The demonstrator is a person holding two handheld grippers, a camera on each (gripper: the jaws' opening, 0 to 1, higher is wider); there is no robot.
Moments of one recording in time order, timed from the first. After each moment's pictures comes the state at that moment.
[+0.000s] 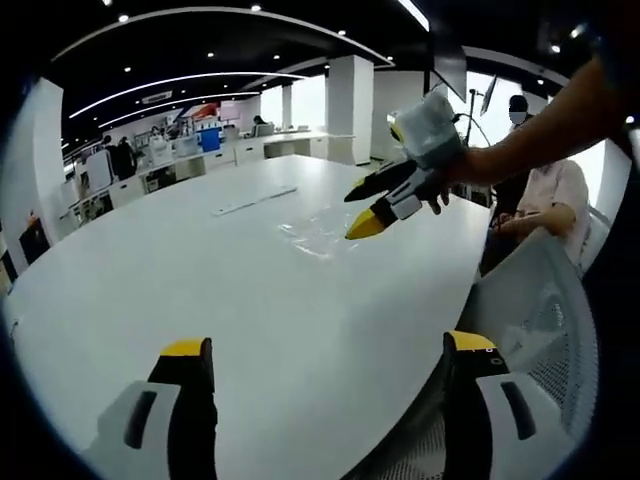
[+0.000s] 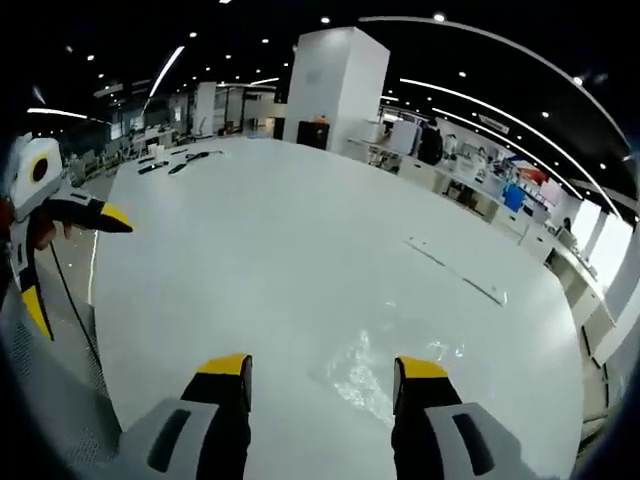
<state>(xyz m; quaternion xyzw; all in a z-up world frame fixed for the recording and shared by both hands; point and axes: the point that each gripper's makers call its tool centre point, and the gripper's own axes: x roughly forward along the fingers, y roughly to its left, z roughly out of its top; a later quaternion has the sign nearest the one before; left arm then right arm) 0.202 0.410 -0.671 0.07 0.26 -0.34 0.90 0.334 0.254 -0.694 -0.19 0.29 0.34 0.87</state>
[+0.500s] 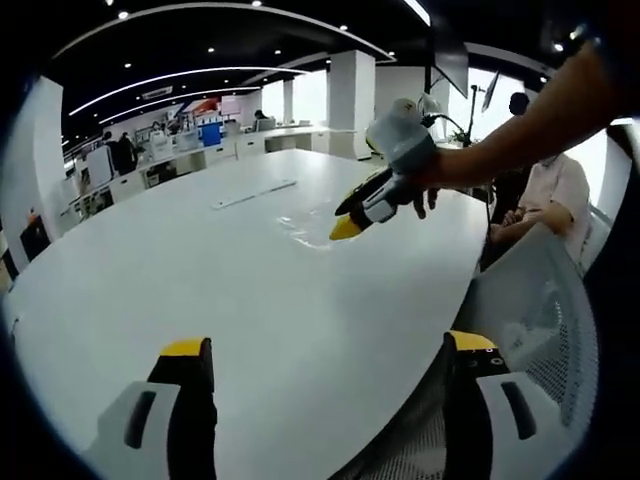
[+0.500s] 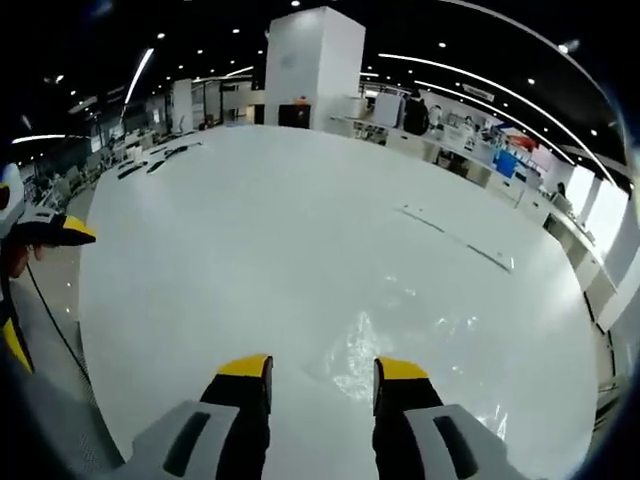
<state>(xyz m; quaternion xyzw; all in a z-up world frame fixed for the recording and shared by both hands) 0.193 0.406 -0.672 0.07 0.27 -0.34 0.90 0.350 0.255 -0.723 -0.16 0.35 0.31 0.87</state>
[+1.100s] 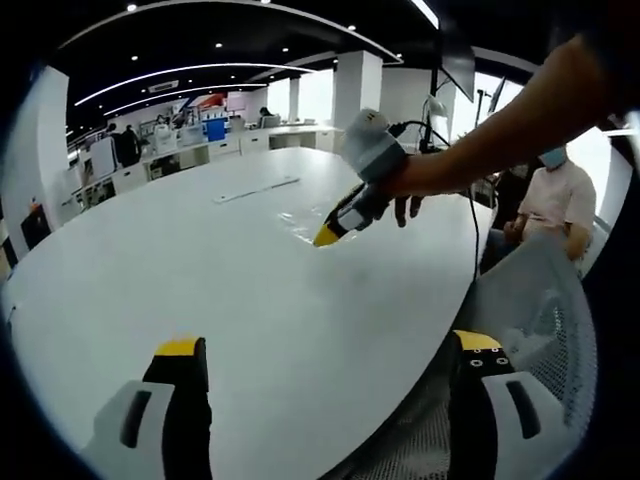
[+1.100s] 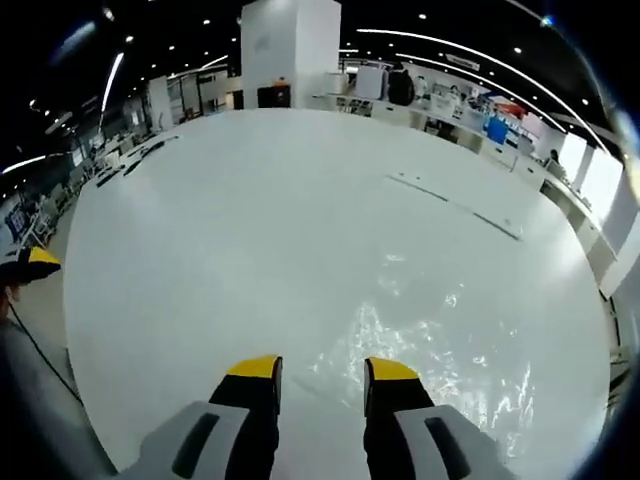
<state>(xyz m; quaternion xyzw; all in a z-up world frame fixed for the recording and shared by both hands) 0.193 0.407 -0.678 0.06 0.28 -0.33 0.90 0.367 0.265 -0.757 -0.12 0.41 0.27 0.86</state>
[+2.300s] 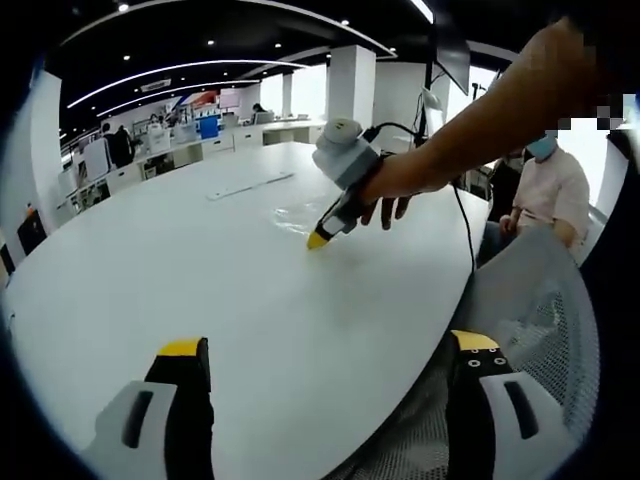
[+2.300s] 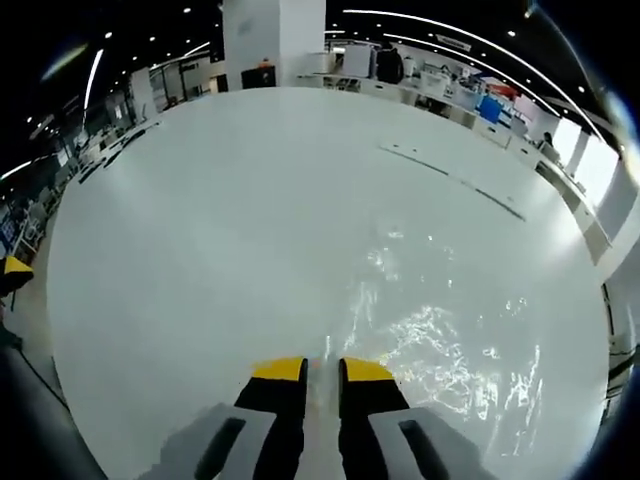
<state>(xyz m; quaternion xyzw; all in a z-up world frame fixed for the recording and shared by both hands) 0.192 0.406 -0.680 0.07 0.28 -0.35 0.89 0.376 0.259 -0.781 -0.16 0.45 0.24 0.85</state>
